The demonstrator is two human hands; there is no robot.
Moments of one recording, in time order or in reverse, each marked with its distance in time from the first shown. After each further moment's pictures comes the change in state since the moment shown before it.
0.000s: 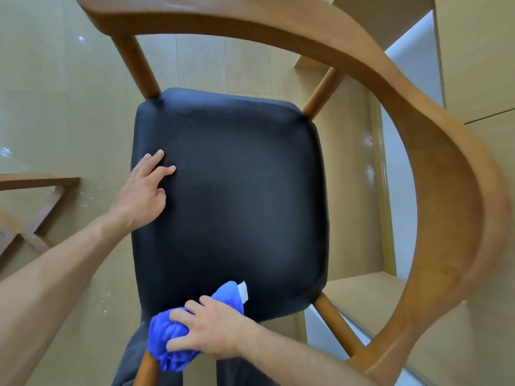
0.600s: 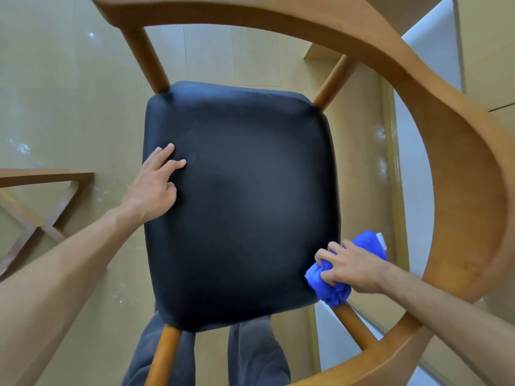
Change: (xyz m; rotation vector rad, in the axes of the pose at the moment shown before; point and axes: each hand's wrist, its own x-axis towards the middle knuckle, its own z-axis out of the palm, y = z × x) left_hand 0.003 -0.007 0.002 0.042 0.013 0.011; right_hand -0.190 0.130 0.018 0.015 -0.236 0.306
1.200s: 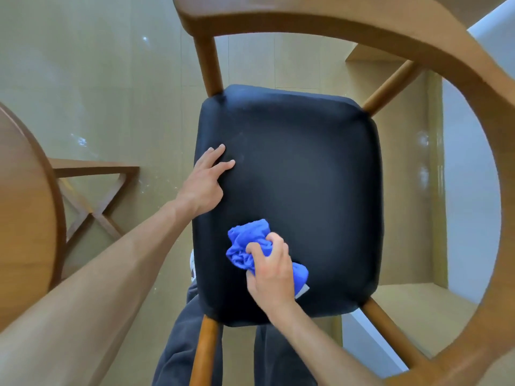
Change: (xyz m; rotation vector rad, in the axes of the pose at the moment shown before) left_hand 0.001 -0.003 -0.007 -0.040 -0.024 0.025; right_hand 0.165 -0.168 -0.088 0.695 0.873 0.683
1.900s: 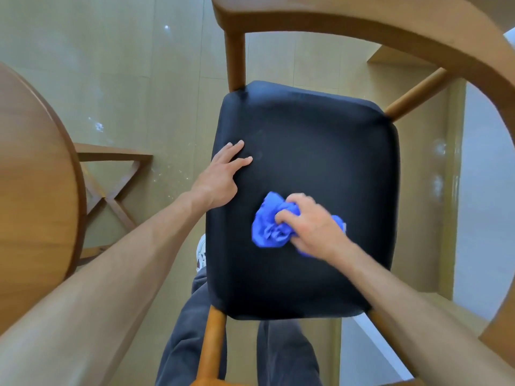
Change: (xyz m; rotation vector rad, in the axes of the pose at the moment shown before) left_hand -0.001 -0.006 -0.004 -0.013 -0.041 0.028; right_hand 0.091 0.051 -0.062 -0.130 -0.328 -0.458
